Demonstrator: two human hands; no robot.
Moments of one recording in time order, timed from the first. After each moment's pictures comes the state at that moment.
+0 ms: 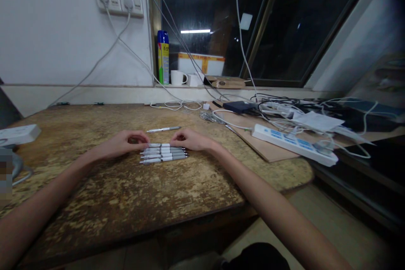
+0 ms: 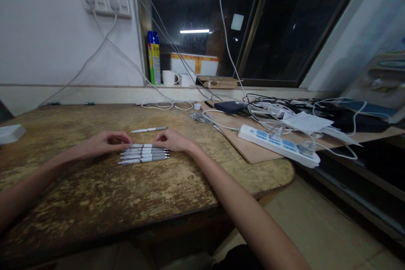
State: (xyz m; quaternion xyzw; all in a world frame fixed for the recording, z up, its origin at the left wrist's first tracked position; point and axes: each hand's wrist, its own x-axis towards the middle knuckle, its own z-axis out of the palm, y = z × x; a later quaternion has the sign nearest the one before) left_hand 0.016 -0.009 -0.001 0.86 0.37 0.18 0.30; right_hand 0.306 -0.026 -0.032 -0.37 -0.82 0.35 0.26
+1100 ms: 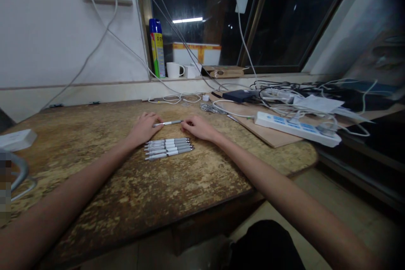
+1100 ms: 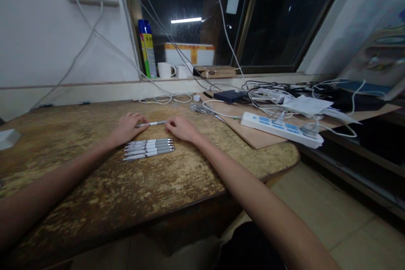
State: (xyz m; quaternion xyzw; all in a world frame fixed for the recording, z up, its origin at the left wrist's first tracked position) left_hand 0.067 0.057 -0.033 0.90 0.38 0.21 -0.02; right_hand 0.316 -0.024 -0.033 -0.50 -0.79 0.14 0.32
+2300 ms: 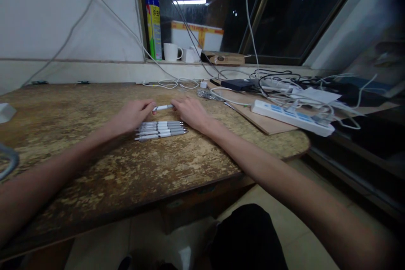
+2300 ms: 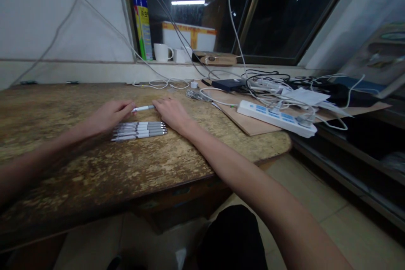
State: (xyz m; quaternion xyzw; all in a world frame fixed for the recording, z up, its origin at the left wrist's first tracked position) left_hand 0.074 -0.009 -0.002 0.88 0.40 0.23 0.08; right_hand 0.303 -0.032 -0.033 -0.49 -0.84 -0.17 0.19
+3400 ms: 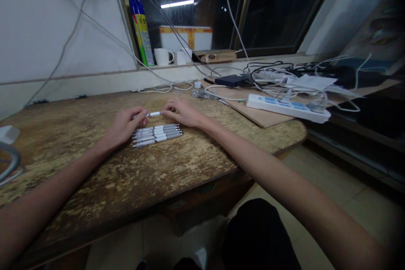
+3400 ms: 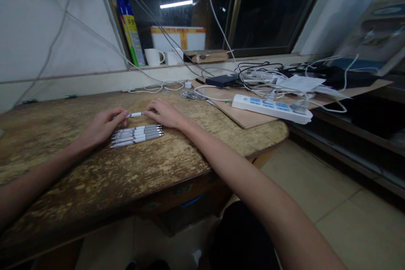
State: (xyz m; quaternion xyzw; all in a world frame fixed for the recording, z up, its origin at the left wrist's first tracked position) left_hand 0.061 -0.013 -0.009 0.87 0.39 0.28 0.12; right_hand 0.309 -0.032 -0.025 -0.41 -0.85 0.05 0.33
